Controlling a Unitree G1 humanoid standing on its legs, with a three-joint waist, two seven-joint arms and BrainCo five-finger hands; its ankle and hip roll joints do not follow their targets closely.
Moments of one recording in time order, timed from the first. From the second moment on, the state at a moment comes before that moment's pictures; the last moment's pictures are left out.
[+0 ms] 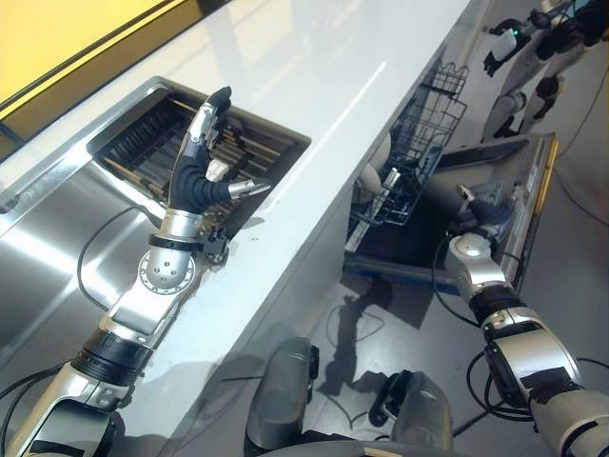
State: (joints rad) left arm -0.36 0.72 -0.30 -0.04 -0.25 -0.43 0.33; right arm -0.72 -0.41 0.15 0.96 0.32 -0.14 -0.88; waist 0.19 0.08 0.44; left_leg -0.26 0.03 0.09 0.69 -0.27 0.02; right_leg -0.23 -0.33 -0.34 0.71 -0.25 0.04
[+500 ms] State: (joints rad) left arm -0.33 0.70 -0.34 0.00 -0.26 -0.43 0.34; right arm -0.71 -0.42 0.11 1.17 0.26 0.07 -1.12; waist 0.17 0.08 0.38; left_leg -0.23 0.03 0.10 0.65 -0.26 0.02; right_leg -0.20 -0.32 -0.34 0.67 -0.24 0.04
